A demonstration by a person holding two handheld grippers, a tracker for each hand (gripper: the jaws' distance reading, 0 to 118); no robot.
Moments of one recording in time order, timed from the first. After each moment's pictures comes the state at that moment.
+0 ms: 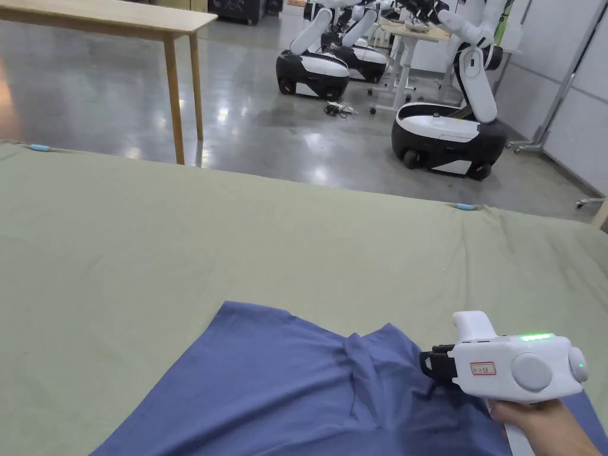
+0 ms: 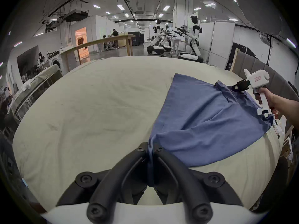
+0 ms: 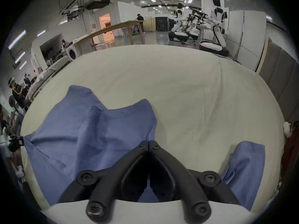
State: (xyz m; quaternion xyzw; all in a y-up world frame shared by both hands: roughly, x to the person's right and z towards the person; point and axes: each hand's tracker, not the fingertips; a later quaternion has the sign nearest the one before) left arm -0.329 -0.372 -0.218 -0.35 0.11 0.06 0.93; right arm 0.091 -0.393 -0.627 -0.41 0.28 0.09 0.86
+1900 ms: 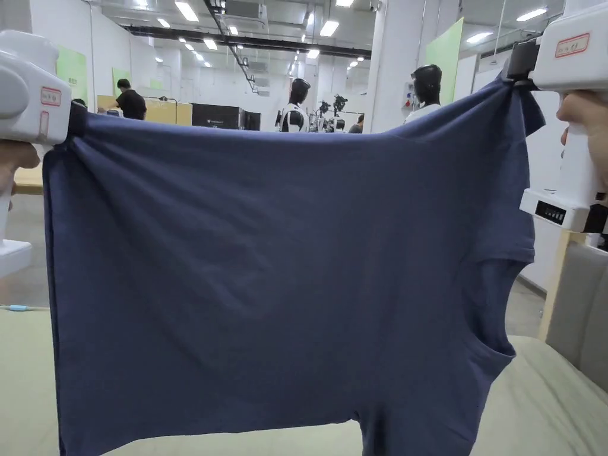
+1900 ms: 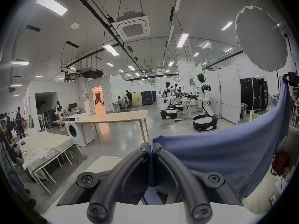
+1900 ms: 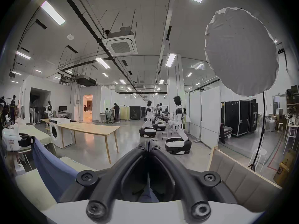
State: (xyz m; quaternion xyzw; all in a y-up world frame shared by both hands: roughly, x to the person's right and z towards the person) left arm -0.367 0.058 -0.459 -0.07 0.19 -0.04 0.98; right arm 0.158 0.147 -0.600 0.03 0.15 0.01 0.99
